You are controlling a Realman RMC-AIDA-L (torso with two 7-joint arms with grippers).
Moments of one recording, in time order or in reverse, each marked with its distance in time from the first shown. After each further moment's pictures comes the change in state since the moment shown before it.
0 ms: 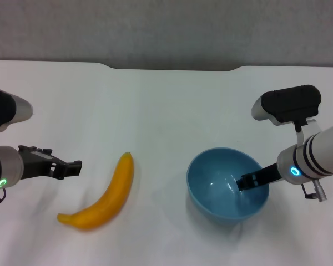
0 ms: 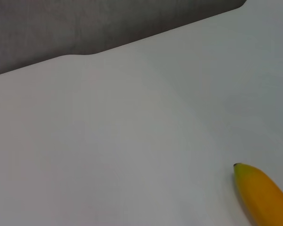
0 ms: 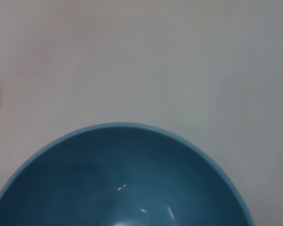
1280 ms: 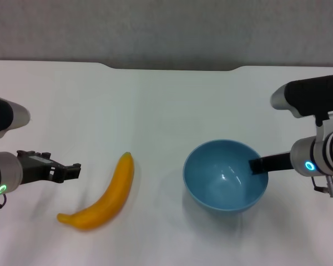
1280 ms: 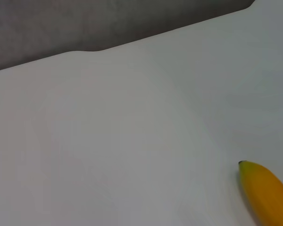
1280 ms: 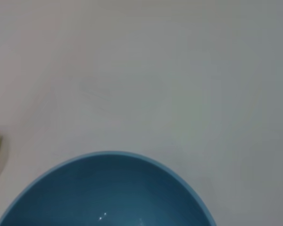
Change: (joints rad) left arm 0.023 -0.001 0.016 0.026 -0.017 0.056 -0.004; right arm -0.166 -0.002 0.053 0.222 -0.043 -0.055 -0.044
